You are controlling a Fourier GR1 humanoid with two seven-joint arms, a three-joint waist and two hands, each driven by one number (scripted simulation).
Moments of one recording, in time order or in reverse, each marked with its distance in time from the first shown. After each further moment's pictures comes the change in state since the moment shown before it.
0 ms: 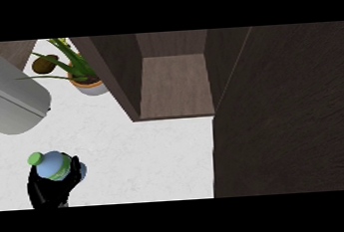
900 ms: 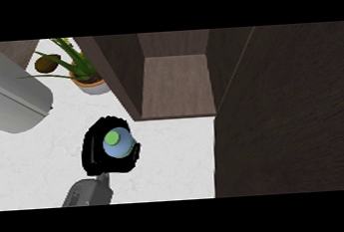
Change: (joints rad) left arm -0.090 -0.060 -0.419 -0.288 -0.128 0.033 0.240; right arm -0.025 -0.007 -0.006 0.005 -0.004 -0.012 0.008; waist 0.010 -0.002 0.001
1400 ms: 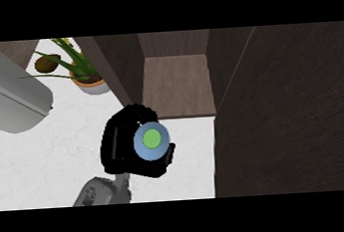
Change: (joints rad) left arm -0.032 -0.004 -0.275 -0.344 0.003 0.280 0.239; right arm -0.056 -0.002 -0.023 0.009 -0.006 -0.001 0.026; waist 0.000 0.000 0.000
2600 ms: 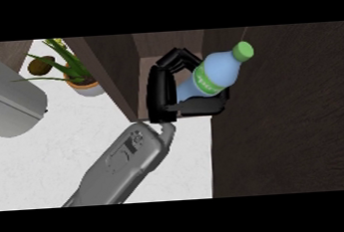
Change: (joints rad) left arm -0.548 0.000 -0.164 0.260 0.041 0.577 0.154; right arm -0.100 -0.007 -0.073 0.033 -0.035 0.006 0.063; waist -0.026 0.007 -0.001
